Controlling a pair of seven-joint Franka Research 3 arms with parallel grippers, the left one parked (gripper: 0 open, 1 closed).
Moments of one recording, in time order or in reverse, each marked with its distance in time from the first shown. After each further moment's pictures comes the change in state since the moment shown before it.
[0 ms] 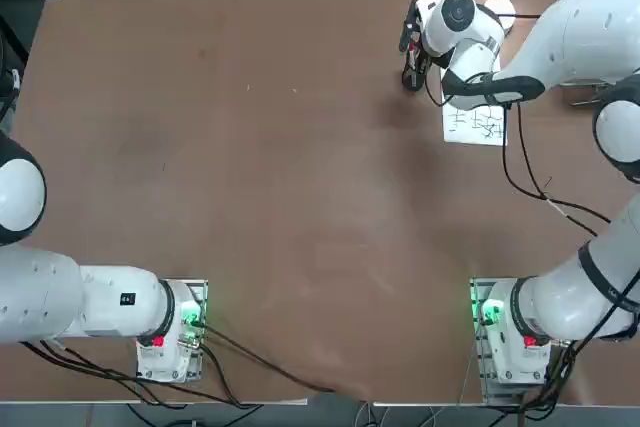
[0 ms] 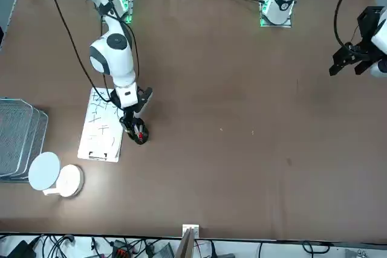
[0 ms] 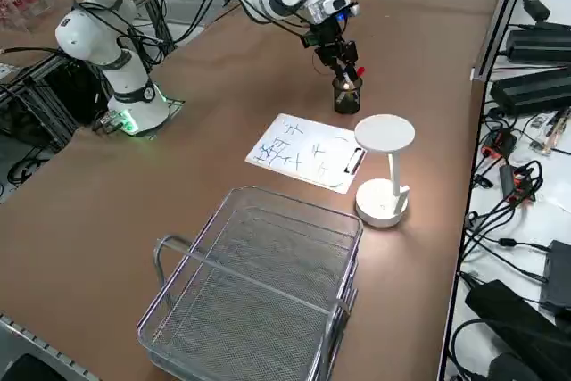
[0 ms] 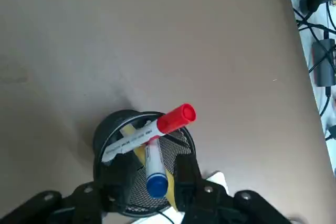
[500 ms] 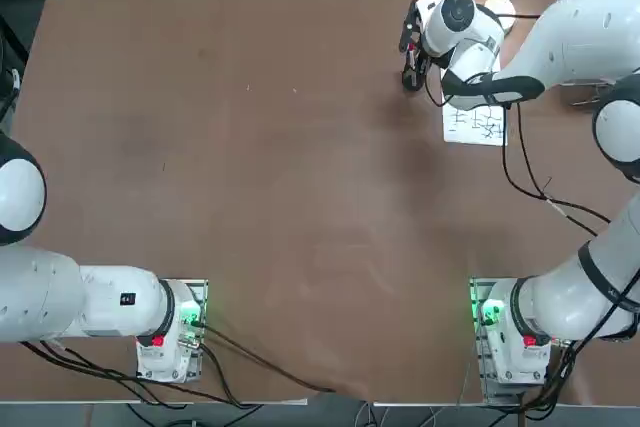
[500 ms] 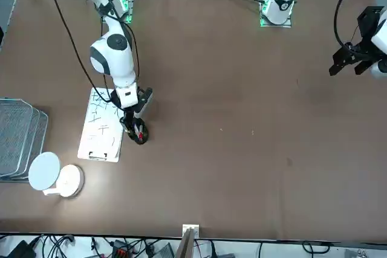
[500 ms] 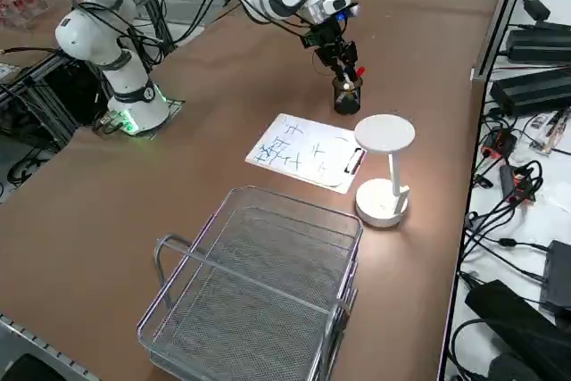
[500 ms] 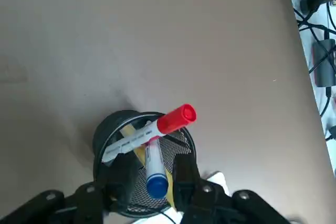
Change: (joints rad) arm 0.000 0.001 0.000 0.001 0.000 0.000 -0.002
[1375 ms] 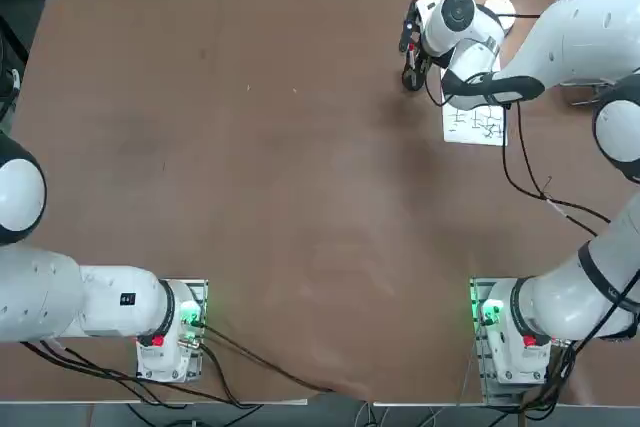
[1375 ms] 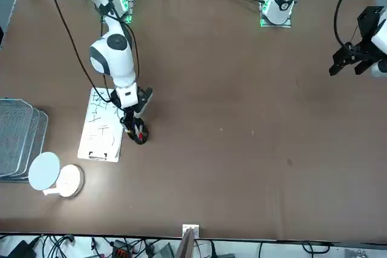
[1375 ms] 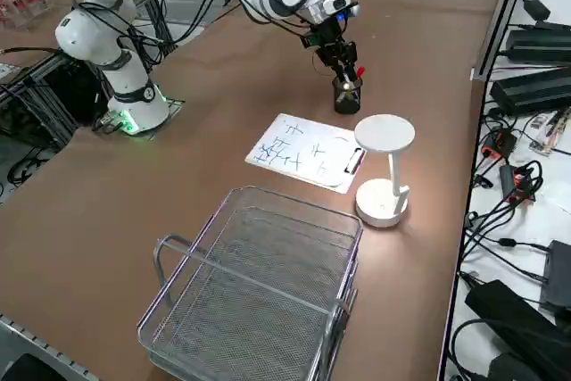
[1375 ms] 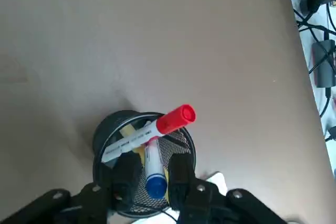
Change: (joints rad) arm 0.000 0.000 0.000 0.001 0.000 0.000 -0.003
